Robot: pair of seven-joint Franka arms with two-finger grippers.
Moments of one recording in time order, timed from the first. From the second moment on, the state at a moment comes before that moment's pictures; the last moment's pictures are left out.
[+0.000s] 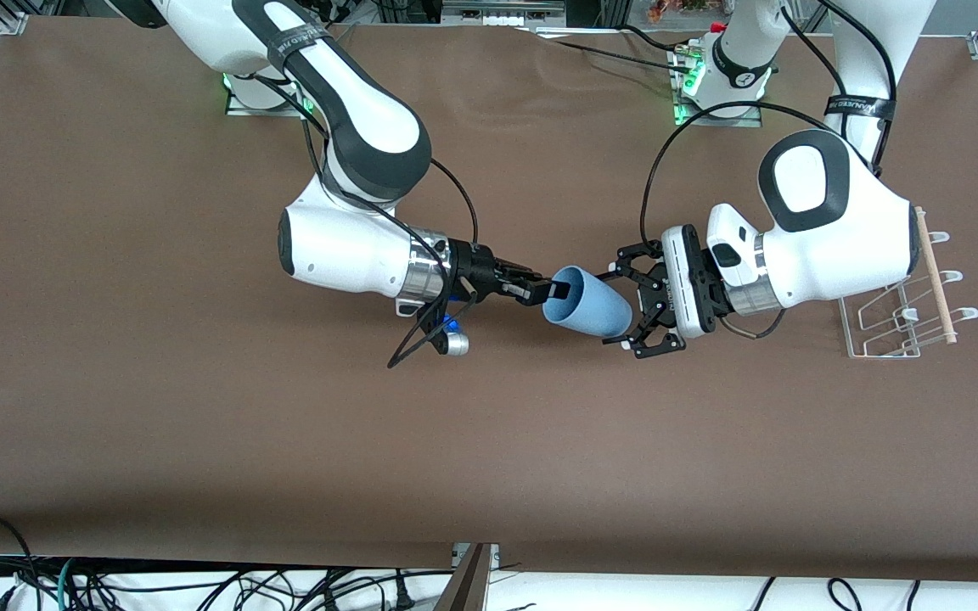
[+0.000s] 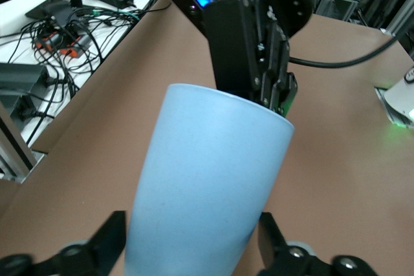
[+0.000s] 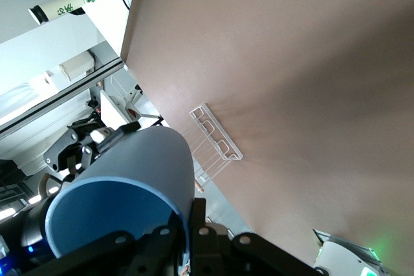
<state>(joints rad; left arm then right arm) -0.23 0.37 -0.06 -1.63 -0.95 2.09 1.54 0.44 0.71 0.28 -1.22 1.00 2.33 0.63</state>
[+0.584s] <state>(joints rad) -0.22 0.37 -0.06 -1.64 -0.95 2.07 1.58 0.44 0.71 0.29 -1.21 1.00 2.33 0.63</state>
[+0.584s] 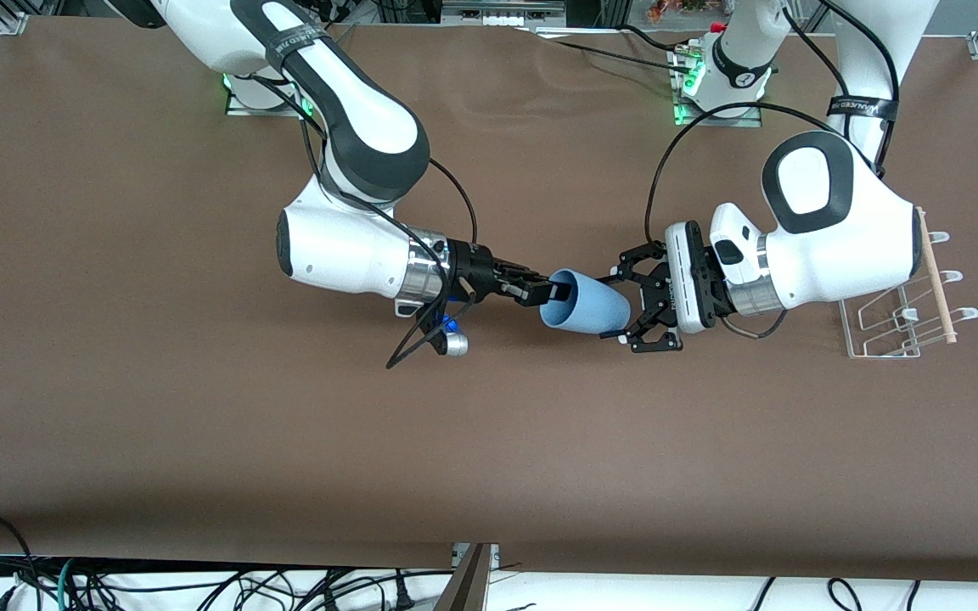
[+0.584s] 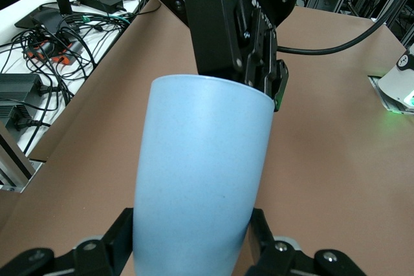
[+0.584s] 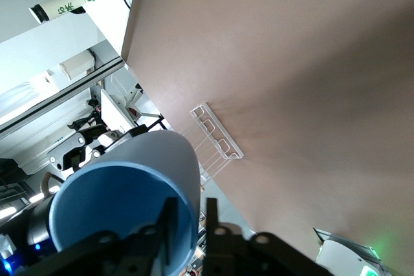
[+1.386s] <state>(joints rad) -0.12 0.35 -0.04 -1.62 -0.83 1.84 1.51 0.22 0.71 0.28 -1.16 0.94 2.03 0.54</state>
